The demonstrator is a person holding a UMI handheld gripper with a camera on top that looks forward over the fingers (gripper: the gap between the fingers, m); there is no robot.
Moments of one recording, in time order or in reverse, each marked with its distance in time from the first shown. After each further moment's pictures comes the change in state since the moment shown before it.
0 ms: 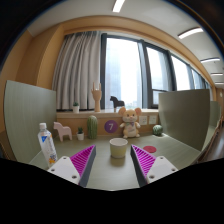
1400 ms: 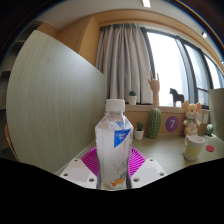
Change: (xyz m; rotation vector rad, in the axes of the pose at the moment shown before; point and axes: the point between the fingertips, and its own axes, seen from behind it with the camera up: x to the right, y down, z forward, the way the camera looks) arm -0.293 0.069 0.104 0.008 -0.399 -0.058
